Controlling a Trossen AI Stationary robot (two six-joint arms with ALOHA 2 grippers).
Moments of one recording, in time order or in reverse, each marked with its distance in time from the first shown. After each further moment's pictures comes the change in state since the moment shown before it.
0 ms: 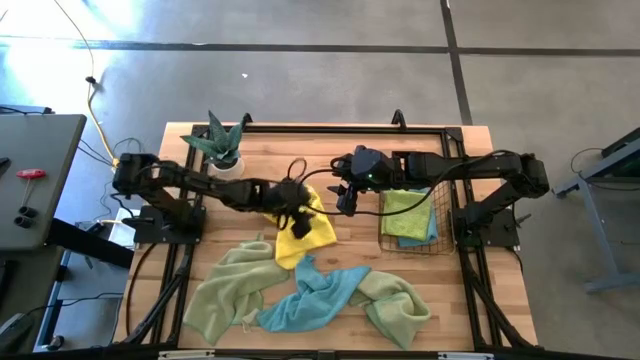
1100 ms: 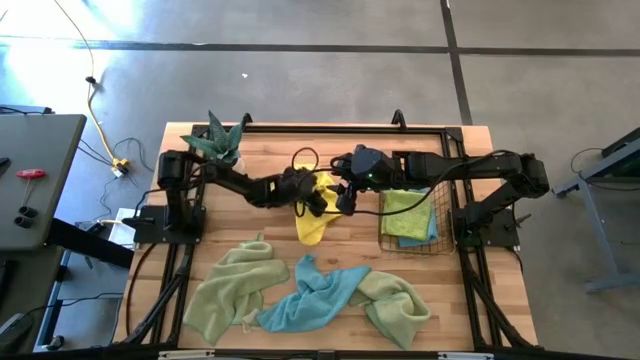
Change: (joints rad) left arm 0.160 0.323 0.000 0.409 -0.216 -0.079; right arm 0.000 0.000 0.000 0.016 0.008 0.000
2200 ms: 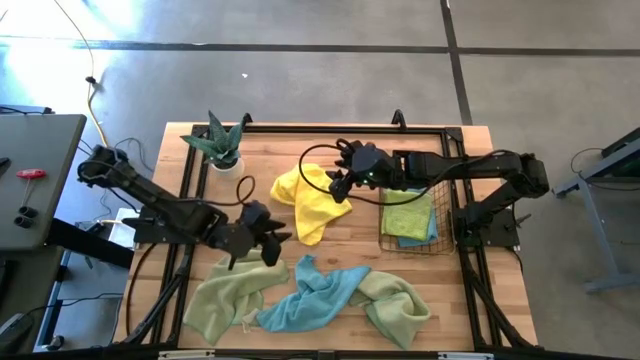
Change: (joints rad) left arm -0.638 -0.656 0.019 -0.688 -0.274 -0.541; right arm -0.006 0.002 0.000 0.040 0.170 0.296
